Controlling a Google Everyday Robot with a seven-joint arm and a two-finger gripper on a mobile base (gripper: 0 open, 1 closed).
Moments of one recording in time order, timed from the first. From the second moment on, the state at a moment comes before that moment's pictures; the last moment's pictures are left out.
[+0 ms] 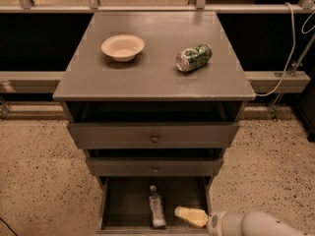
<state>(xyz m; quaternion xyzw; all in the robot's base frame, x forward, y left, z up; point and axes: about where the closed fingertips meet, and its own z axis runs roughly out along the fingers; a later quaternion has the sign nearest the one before) 0.374 -0.136 0.444 -0.93 0.14 -0.15 0.31</state>
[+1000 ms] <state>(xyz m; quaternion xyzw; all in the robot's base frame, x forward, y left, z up) 0.434 -0.197 0.502 -0.91 0.15 -0.15 0.35</state>
